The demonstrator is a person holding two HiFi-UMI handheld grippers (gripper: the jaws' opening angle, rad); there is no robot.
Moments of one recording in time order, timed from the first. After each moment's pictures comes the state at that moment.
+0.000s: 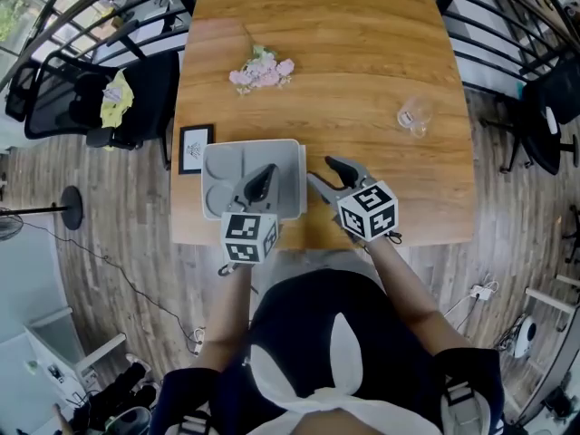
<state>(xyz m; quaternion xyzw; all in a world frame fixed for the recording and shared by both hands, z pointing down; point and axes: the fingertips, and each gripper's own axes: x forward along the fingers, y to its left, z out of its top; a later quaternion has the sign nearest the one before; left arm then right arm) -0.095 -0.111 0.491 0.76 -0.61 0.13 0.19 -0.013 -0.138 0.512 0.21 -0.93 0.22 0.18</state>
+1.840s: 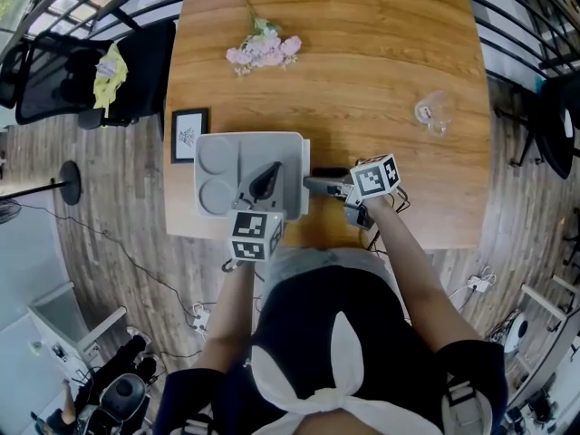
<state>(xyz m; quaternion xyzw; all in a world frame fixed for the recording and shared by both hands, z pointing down) -0.095 -0.132 0.563 0.74 -0.61 0.17 0.25 -0.037 -0.126 0.636 -0.04 -0.81 0.55 0.19</state>
